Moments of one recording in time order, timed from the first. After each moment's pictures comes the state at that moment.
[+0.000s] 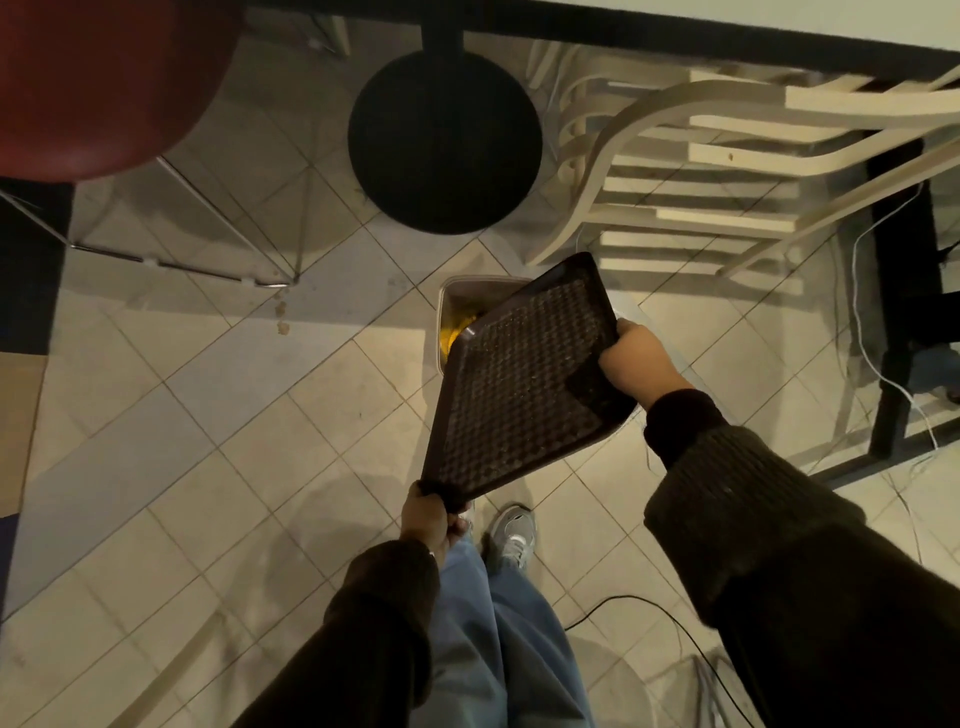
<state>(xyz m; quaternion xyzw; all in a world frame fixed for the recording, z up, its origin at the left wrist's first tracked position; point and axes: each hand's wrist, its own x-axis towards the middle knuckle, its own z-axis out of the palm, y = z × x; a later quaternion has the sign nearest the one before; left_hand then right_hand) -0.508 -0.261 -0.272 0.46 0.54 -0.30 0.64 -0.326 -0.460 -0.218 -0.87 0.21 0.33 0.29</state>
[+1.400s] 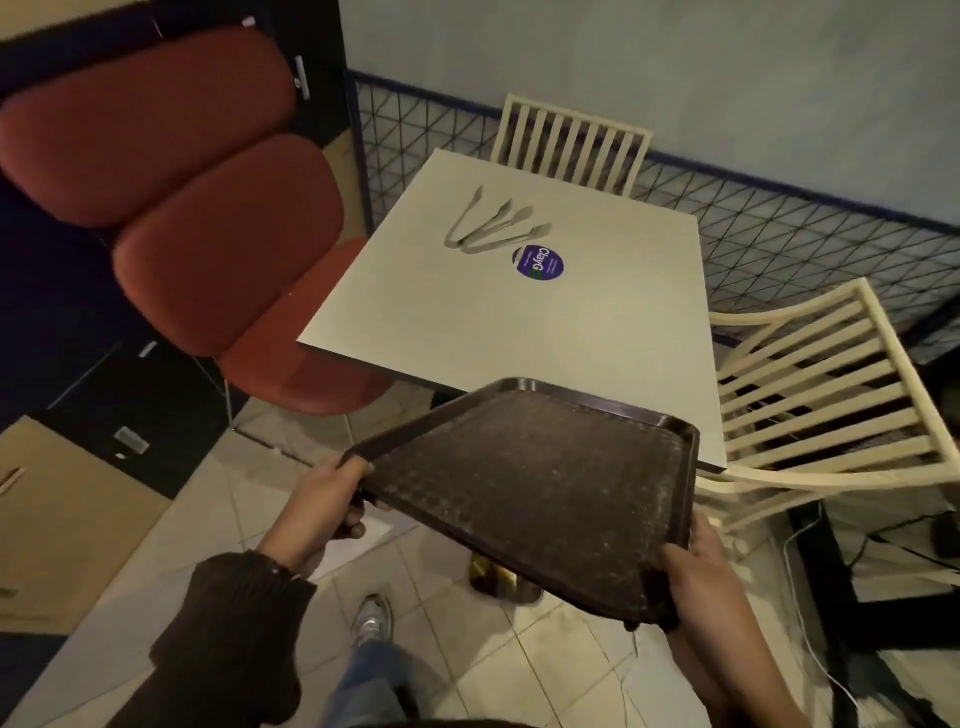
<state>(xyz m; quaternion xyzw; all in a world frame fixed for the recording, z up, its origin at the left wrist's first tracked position) -0.439 -0.079 0.133 0.62 0.33 -0.05 0.71 -0.431 -0.387 0.211 -0.70 0.17 0.16 0.68</state>
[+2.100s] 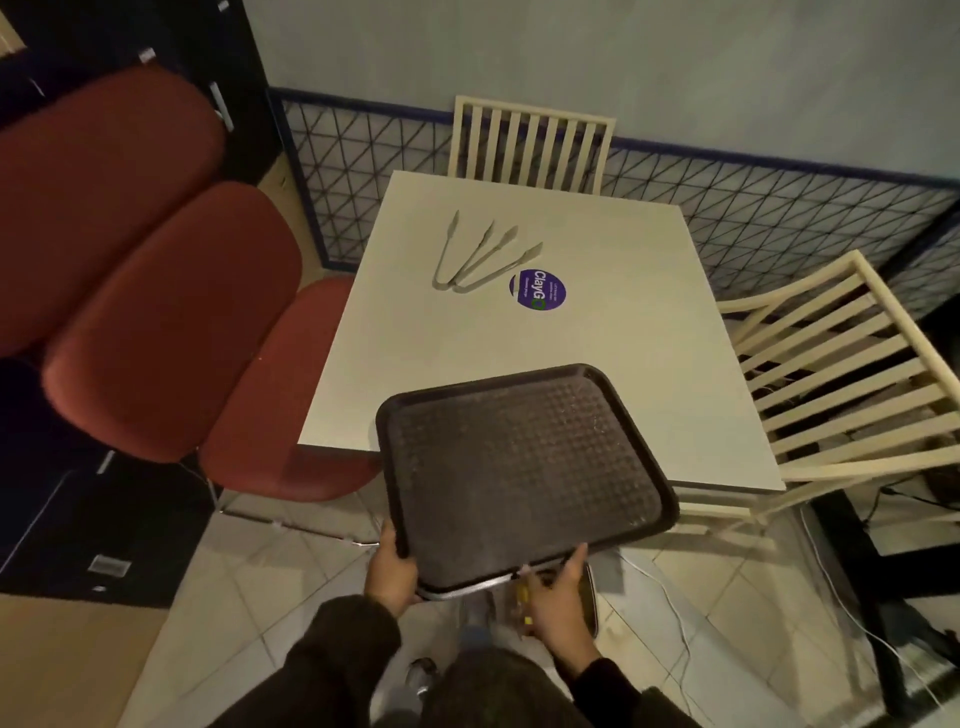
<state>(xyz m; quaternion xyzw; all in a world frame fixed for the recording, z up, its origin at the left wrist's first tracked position) -0.322 -0.003 0.039 0.67 0.29 -0.15 0.66 -0.337 -0.191 0.045 -0.73 0.28 0.19 0.59</state>
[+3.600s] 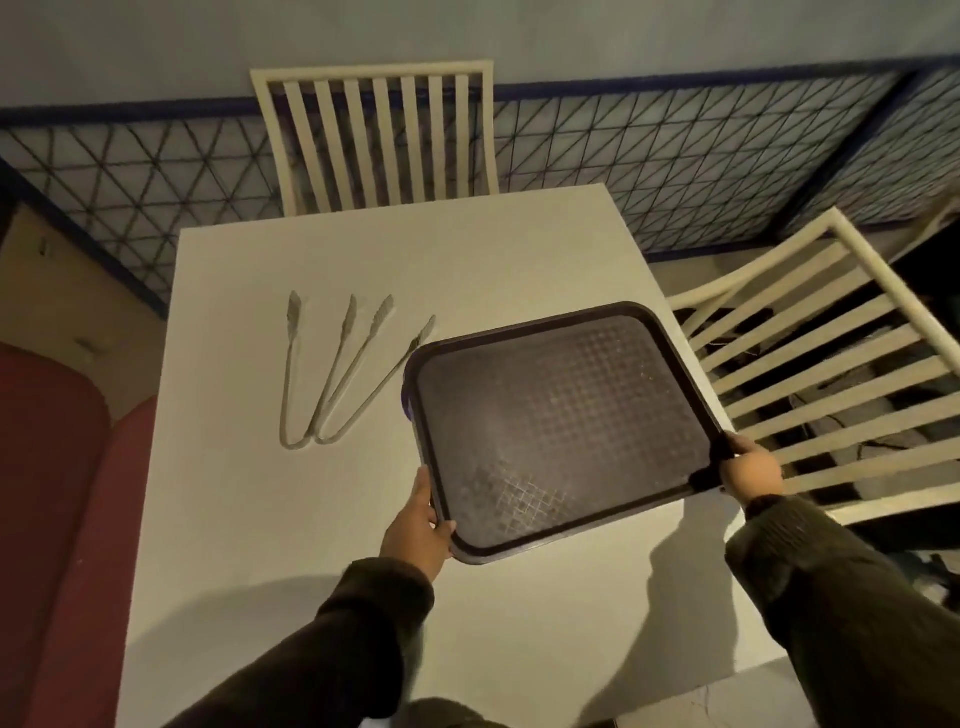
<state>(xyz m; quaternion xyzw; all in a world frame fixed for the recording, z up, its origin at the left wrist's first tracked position) 0.077 -0.107 -0.030 0.81 0.11 -0.29 0.49 0.071 -0.508 0.004 -0.80 0.48 0.07 0.36</state>
